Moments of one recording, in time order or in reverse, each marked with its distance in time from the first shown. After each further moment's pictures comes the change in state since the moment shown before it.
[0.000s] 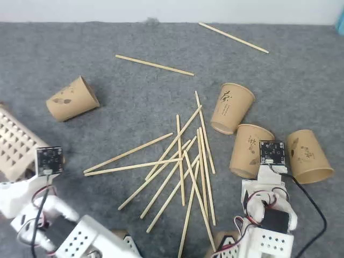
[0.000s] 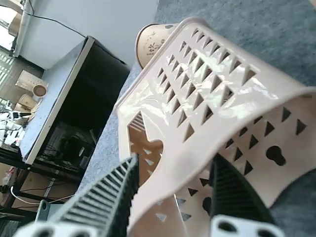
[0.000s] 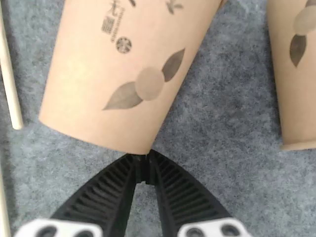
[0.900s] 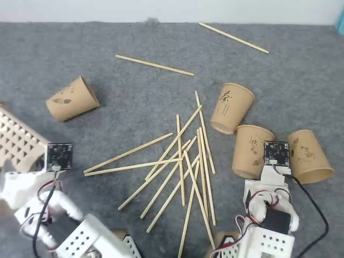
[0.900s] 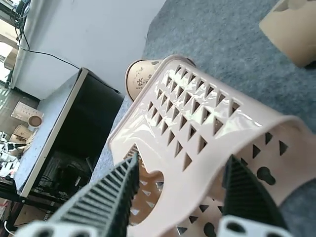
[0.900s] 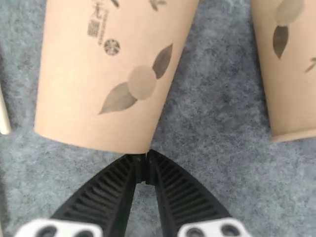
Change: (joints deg) left arm 6.3 -0.8 0.1 -2.1 0.5; right arm 2.6 0.0 0.0 0.0 0.0
